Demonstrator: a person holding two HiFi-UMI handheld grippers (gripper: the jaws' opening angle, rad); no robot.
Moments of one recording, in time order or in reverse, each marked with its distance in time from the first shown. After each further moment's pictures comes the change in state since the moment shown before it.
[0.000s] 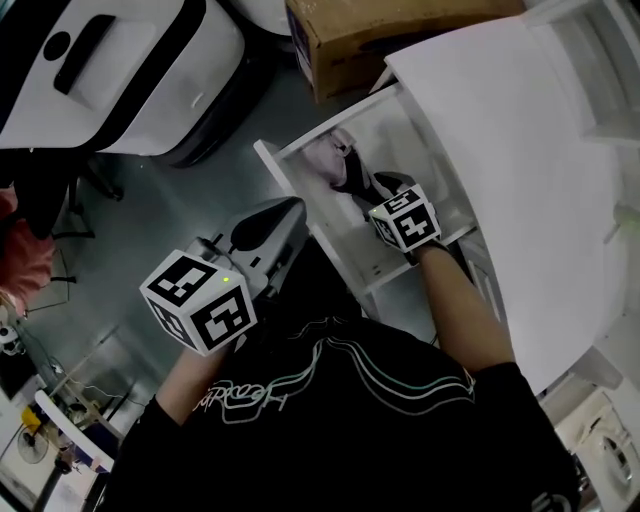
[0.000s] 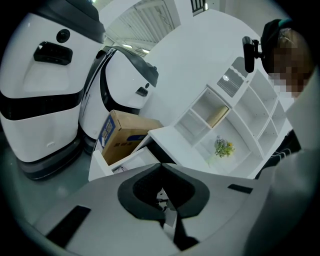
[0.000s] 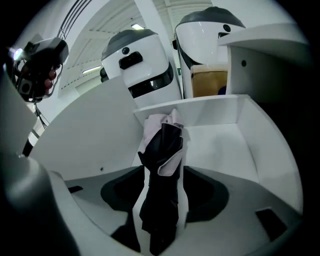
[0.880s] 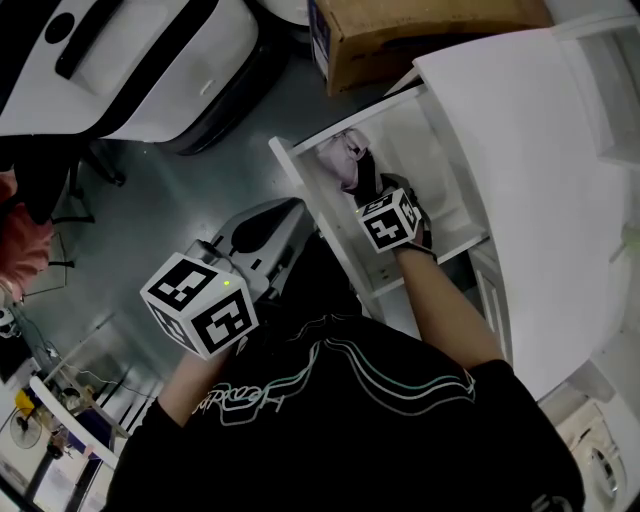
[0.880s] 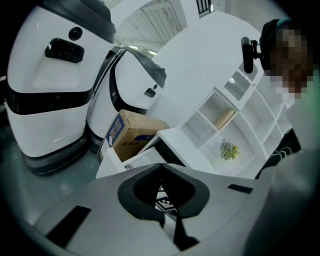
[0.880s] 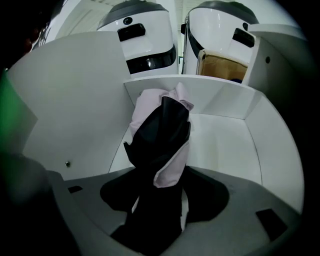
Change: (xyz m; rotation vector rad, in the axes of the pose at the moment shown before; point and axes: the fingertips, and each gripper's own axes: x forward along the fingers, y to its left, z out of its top) left arm -0.005 0.031 -0.004 -0.047 -0.015 0.044; right arm 0.049 -0.004 -0.016 -0.089 0.172 -0.180
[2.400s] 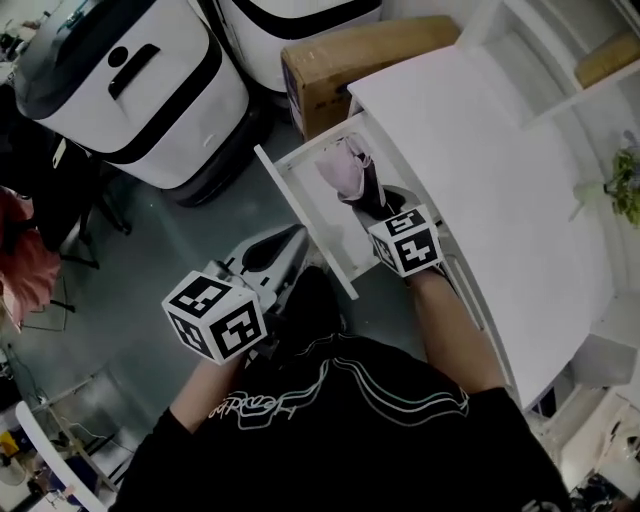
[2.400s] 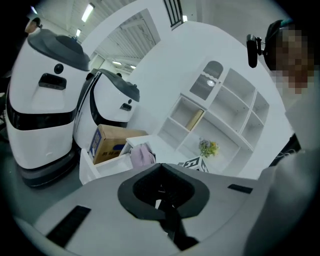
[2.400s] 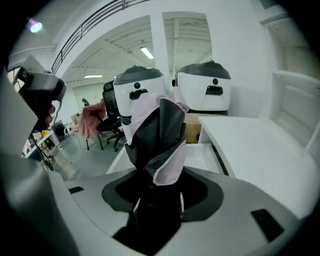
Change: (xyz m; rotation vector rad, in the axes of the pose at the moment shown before) left arm -0.086 -0.150 -0.053 0.158 -0.148 -0.100; right arm -0.233 0.021 0.001 0.072 -0.413 -0.042
